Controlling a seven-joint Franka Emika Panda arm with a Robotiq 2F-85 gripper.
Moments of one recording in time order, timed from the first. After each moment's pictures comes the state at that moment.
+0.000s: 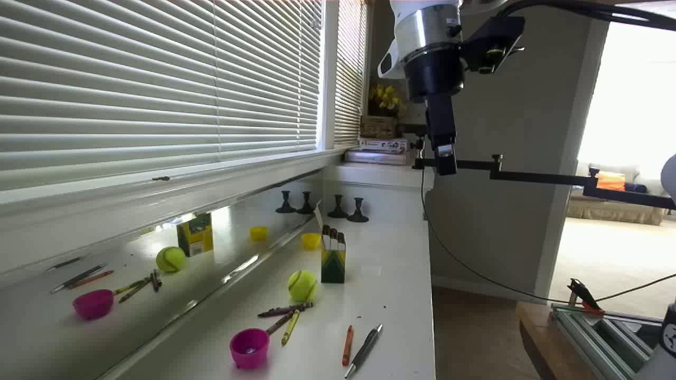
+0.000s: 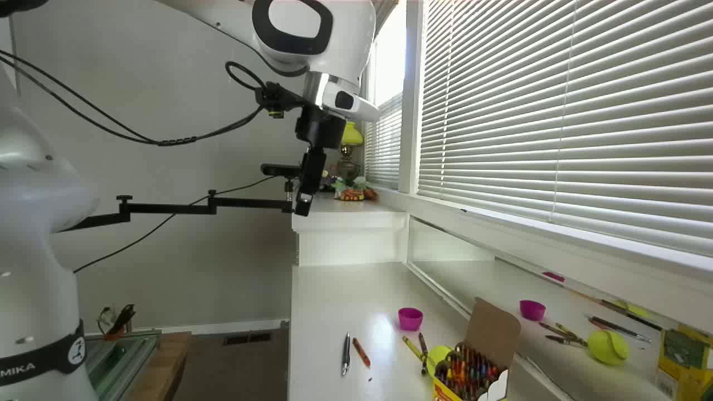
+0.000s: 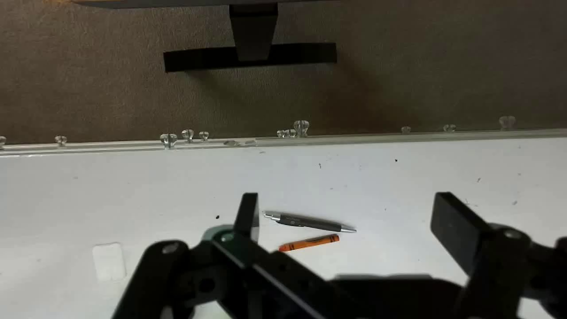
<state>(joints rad) 0.01 -0.37 -0.04 -2.28 0.07 1.71 0.04</state>
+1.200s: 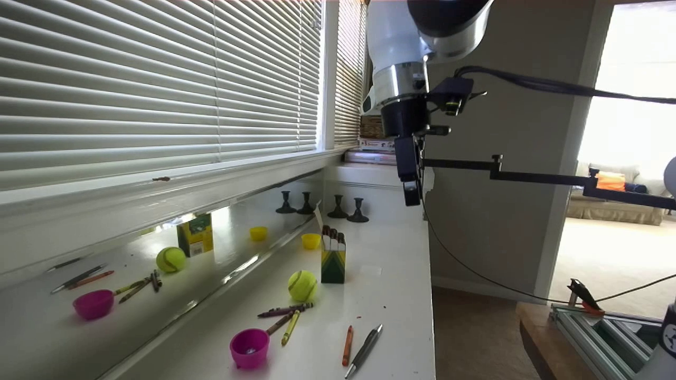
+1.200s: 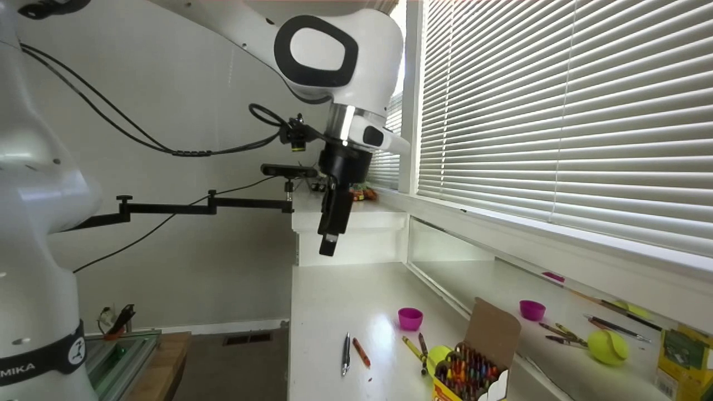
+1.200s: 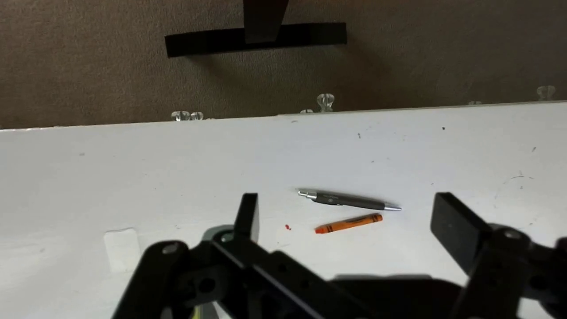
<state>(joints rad) -0.04 -0.21 -0.09 -2.27 0.06 1.85 -0.05</state>
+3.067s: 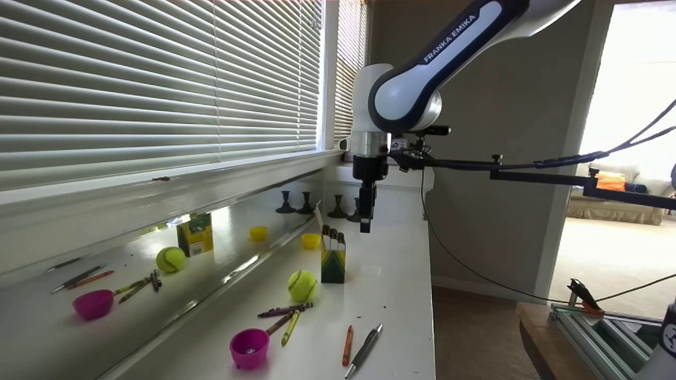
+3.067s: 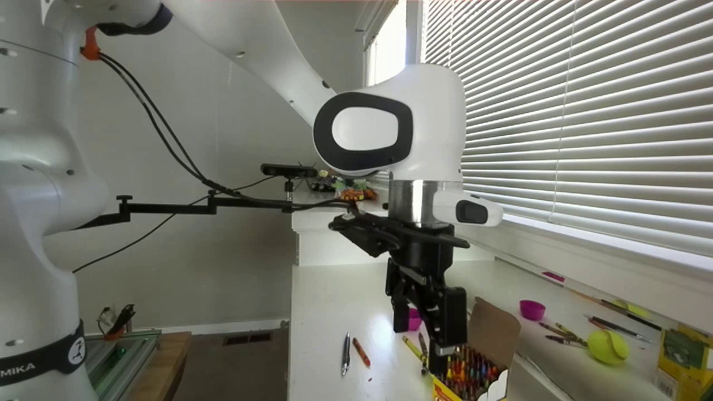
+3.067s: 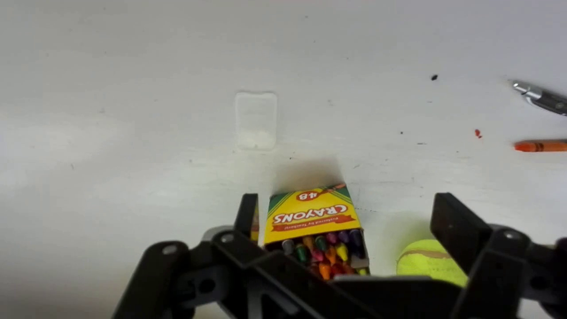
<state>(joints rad) -0.15 0.12 -0.17 -2.19 -0.05 2.34 -0.34</state>
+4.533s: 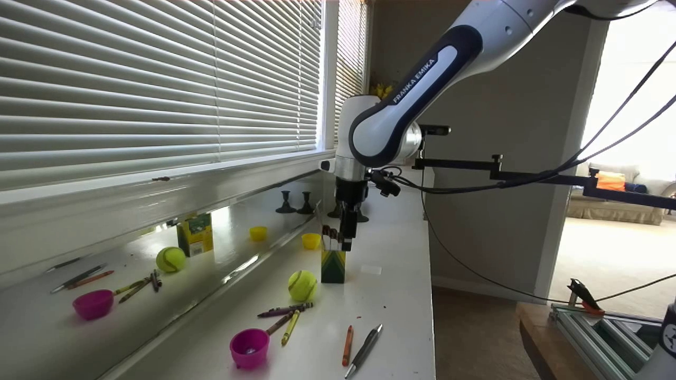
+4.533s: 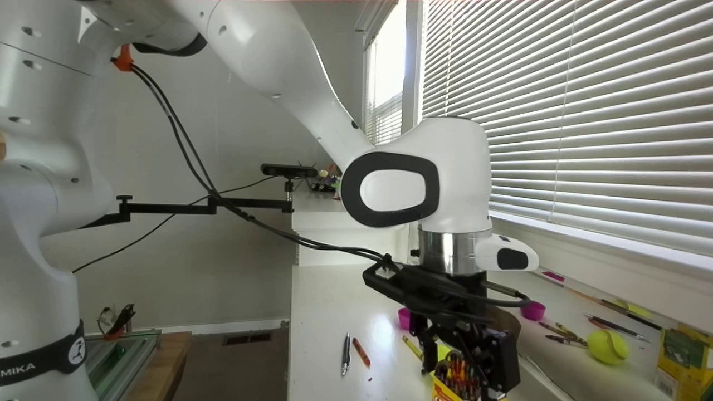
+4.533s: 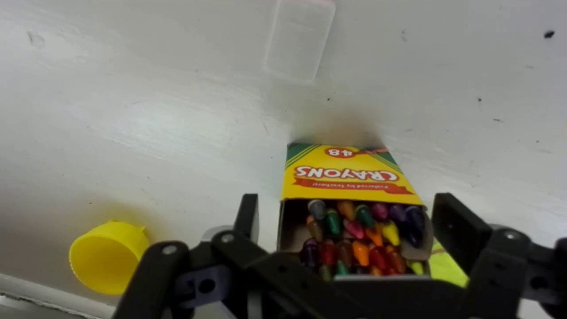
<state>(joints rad) -0.22 0.31 -0.10 -2.10 0.00 2.53 -0.60</state>
